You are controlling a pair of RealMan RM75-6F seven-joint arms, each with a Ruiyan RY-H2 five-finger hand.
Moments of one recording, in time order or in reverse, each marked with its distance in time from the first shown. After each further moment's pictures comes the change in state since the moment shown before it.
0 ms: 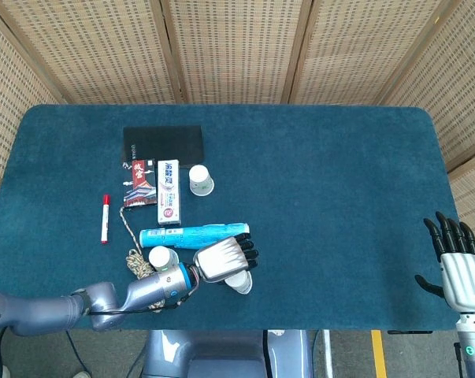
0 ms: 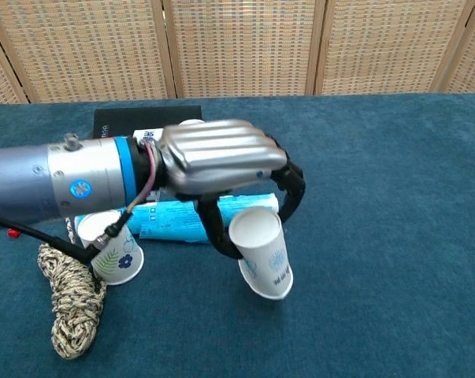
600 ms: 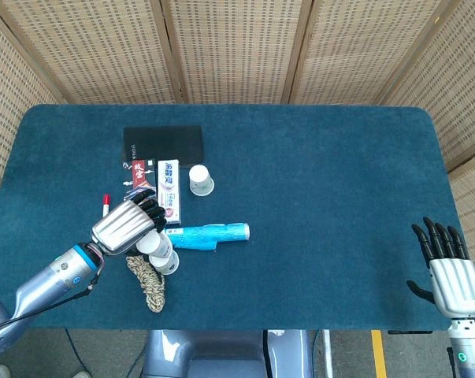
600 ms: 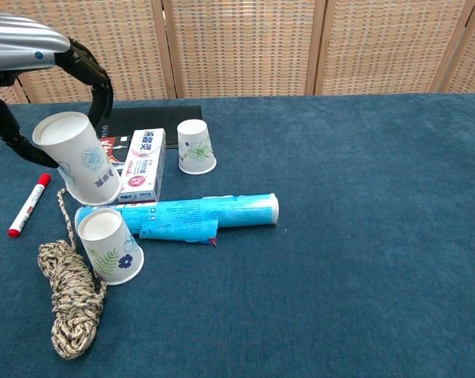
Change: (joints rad) left arm 0.218 0.571 0.055 -0.339 -0.150 0.106 0.008; right arm -0.006 -0.014 -0.028 -0.018 -0.053 0.017 -0.046
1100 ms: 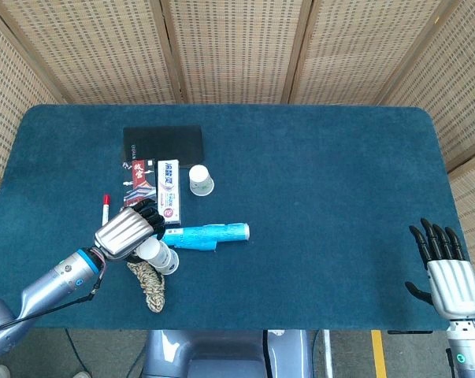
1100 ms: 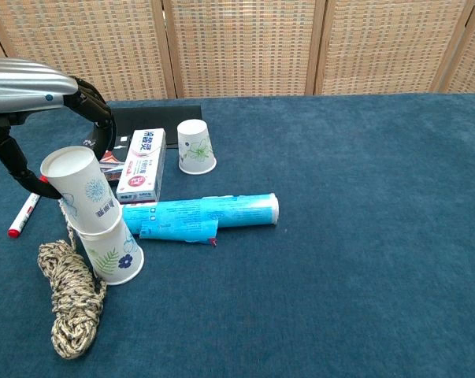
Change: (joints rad) left arm -0.003 -0.074 0.035 0.077 0.006 -0.033 -0.037; right arm -0.001 0.000 -0.004 0.000 -0.007 0.000 0.000
